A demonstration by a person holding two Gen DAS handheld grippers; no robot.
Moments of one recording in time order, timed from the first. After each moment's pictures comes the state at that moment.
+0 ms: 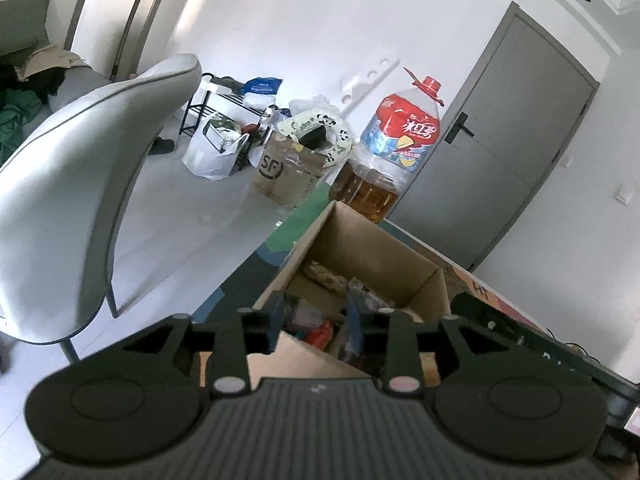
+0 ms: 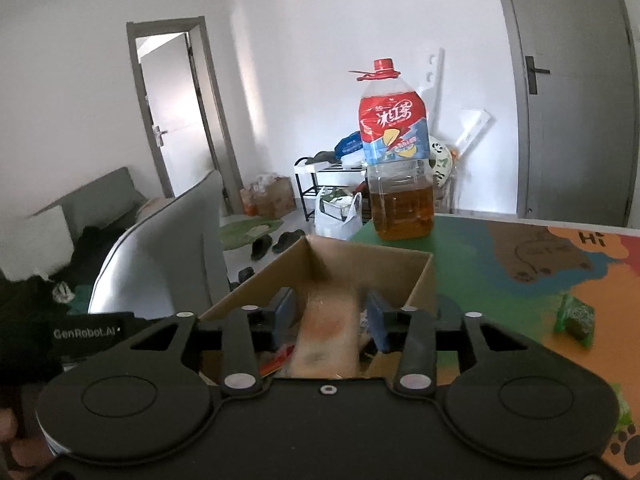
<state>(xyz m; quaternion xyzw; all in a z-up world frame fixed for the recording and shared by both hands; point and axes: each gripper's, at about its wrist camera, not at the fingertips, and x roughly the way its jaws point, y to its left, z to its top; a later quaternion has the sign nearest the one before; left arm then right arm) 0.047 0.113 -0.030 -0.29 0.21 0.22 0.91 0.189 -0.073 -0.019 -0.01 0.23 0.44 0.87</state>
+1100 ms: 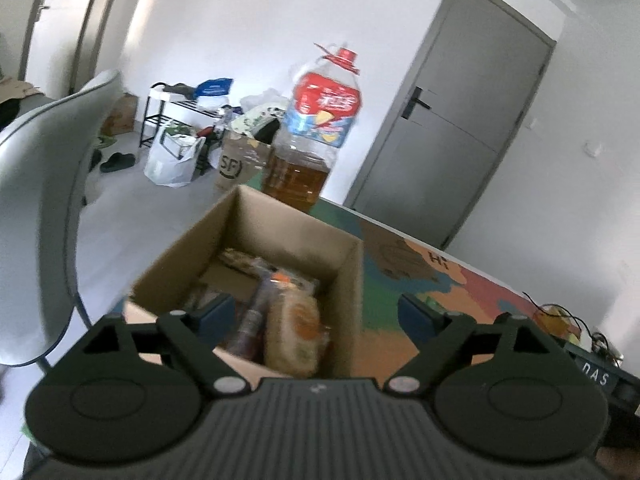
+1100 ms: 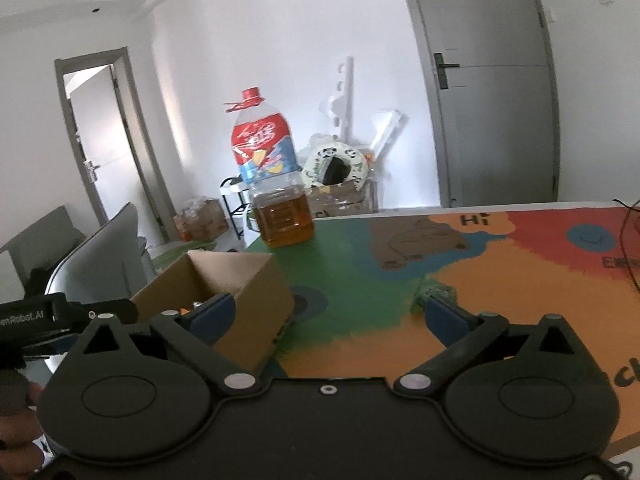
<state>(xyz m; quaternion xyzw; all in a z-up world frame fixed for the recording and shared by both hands) 0.094 0.044 -0.015 -0.24 0.22 0.17 0.93 0.225 -0.187 -0.022 0.04 0.24 0.34 0.91</state>
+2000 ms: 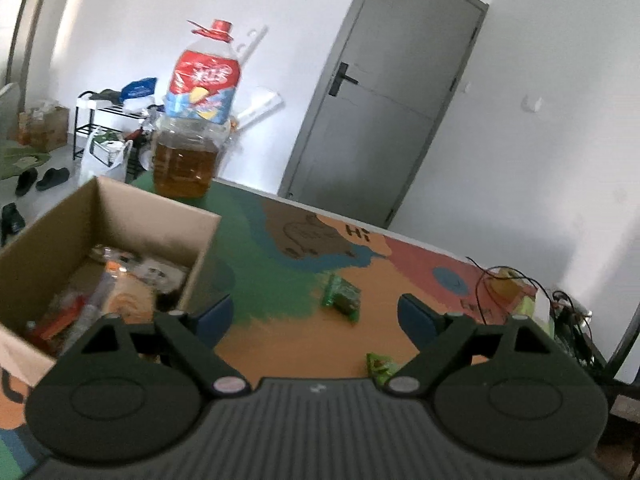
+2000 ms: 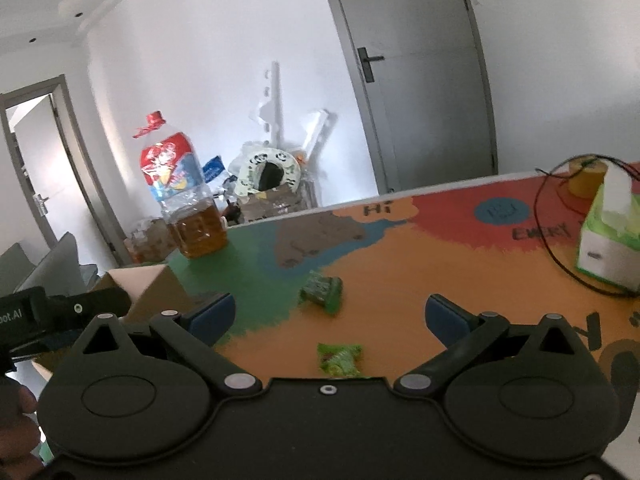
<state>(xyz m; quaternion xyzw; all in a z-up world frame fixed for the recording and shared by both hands) 0.162 -0.039 -0.021 -0.20 0.23 0.08 0.95 0.259 -0.268 -0.045 0.08 0.26 0.26 0.93</state>
